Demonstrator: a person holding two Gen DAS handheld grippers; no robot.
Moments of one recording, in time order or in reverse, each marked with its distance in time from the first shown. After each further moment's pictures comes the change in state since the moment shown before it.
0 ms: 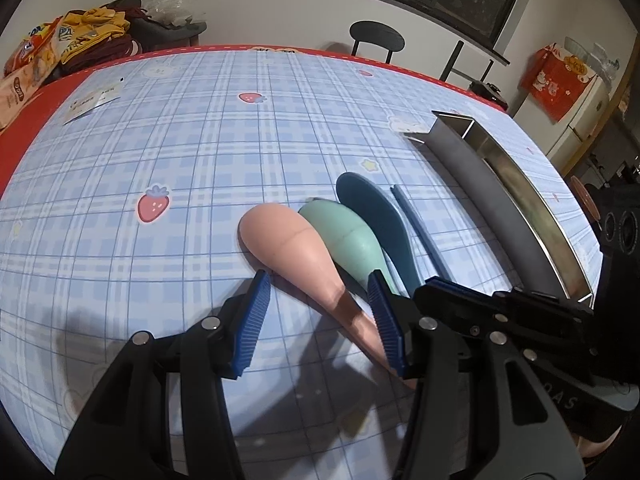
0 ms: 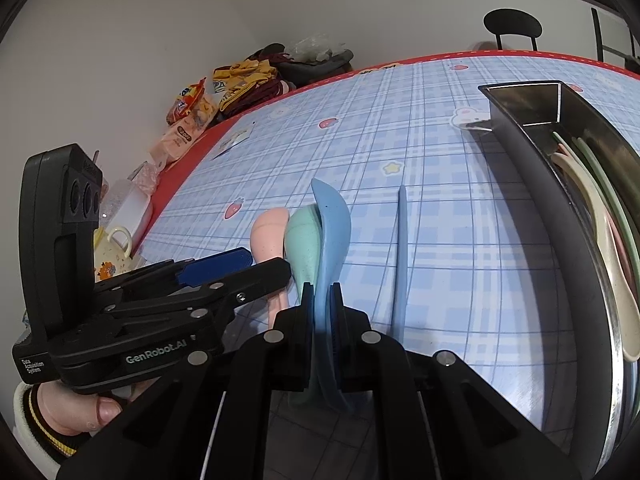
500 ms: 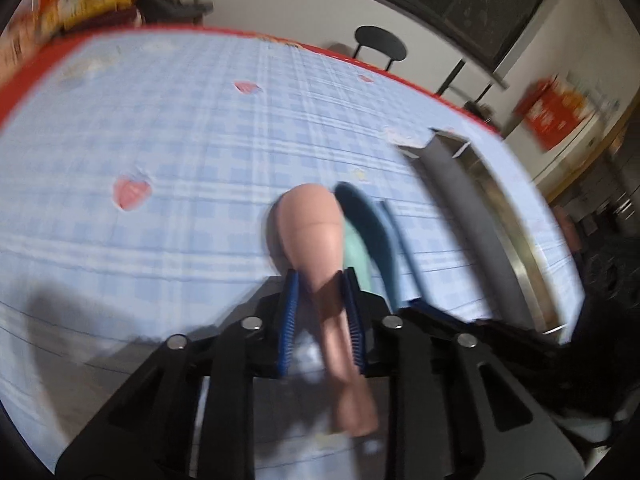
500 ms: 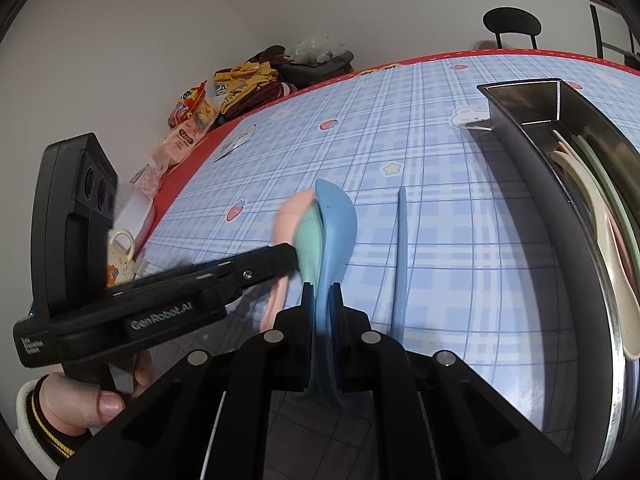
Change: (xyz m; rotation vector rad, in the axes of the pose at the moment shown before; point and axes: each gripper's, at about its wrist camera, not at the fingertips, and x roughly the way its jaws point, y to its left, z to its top) left arm 0.011 0.012 0.004 -0.157 0.010 -0.156; right arm -0.001 -0.002 -0.001 0.007 -0.004 0.011
